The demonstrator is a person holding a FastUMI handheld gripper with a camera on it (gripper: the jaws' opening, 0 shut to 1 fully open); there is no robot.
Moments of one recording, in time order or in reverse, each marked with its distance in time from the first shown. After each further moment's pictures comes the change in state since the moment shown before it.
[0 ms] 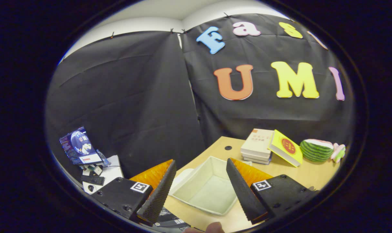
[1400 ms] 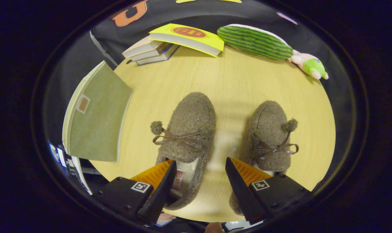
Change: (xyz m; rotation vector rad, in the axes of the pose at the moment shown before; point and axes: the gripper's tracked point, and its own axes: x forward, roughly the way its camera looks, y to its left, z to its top) arm -0.026 -0.293 -0.299 0.376 0.789 -0.371
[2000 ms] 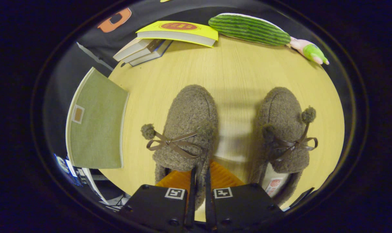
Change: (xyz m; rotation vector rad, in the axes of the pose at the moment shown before) arm 0.011 0.001 -0.004 0.110 0.036 0.022
